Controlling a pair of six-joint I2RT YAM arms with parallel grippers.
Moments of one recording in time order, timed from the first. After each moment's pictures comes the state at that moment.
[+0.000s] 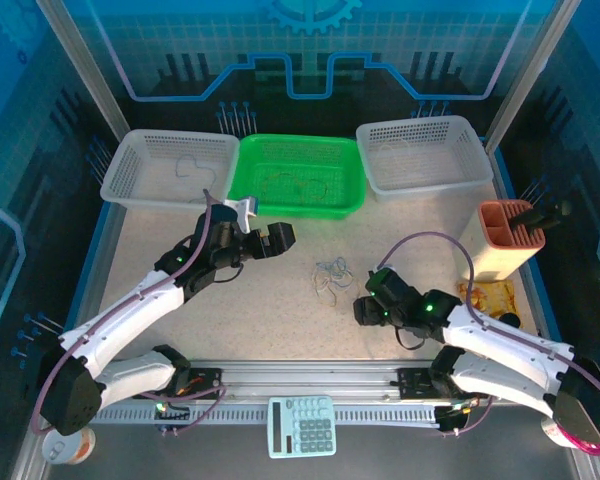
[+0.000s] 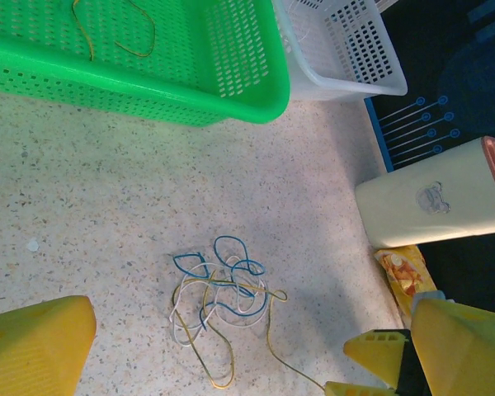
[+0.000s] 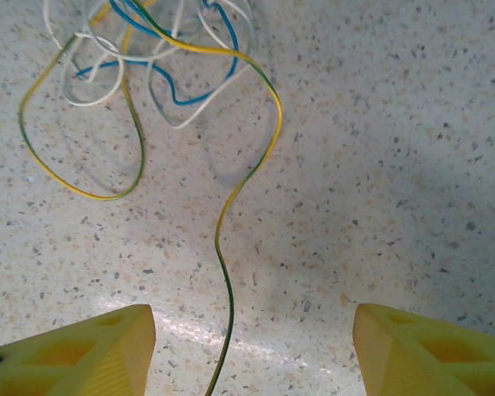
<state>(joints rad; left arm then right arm) -0.53 1.10 0.80 -0.21 0.22 -0.74 0.85 0.93 0.51 -0.64 0.16 0.67</state>
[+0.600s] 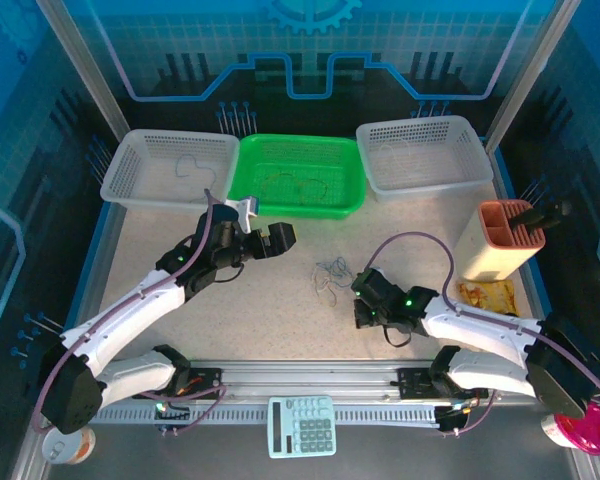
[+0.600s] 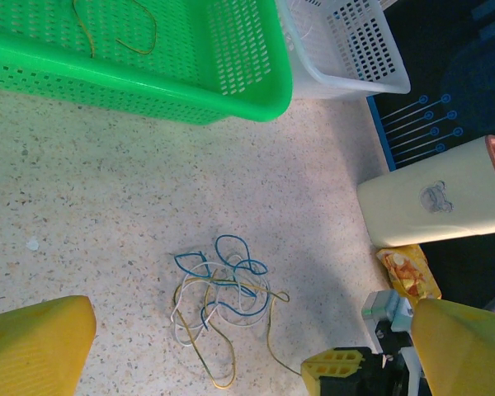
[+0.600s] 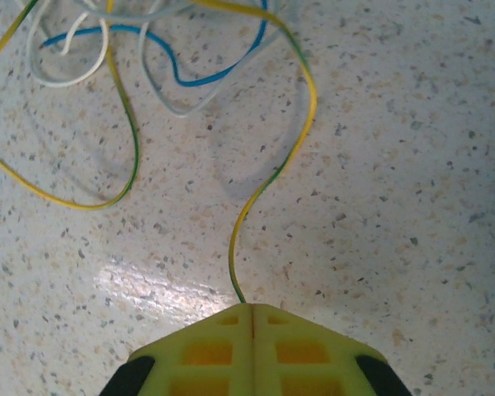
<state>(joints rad) -0.53 1.11 0.80 -0.21 0.22 -0.74 0.87 1.11 0.51 -0.52 0.16 0.69</state>
